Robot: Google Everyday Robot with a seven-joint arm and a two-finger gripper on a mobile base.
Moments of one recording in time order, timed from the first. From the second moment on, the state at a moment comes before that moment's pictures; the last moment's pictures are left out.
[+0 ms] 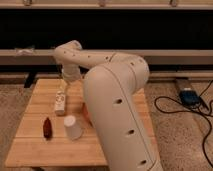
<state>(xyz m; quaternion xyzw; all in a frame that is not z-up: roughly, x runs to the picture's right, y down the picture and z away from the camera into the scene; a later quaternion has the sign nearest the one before) -0.210 -0.004 0.847 -0.32 0.07 0.39 0.86</state>
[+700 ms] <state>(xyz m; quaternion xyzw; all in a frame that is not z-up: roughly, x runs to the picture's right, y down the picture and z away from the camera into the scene) -0.294 0.015 0.864 -0.31 0.08 0.33 0.89</state>
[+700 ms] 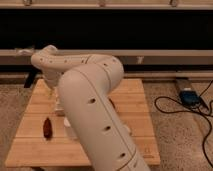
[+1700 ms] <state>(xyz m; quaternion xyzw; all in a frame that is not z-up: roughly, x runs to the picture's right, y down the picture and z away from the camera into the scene) -0.292 0.037 0.920 -0.33 0.14 0.33 0.87</state>
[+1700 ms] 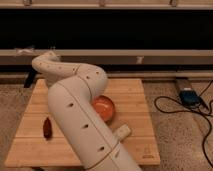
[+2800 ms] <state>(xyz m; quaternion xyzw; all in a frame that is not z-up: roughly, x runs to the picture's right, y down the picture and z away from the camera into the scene) -0.285 0.061 0.948 -0.35 0.16 0.34 0.86</state>
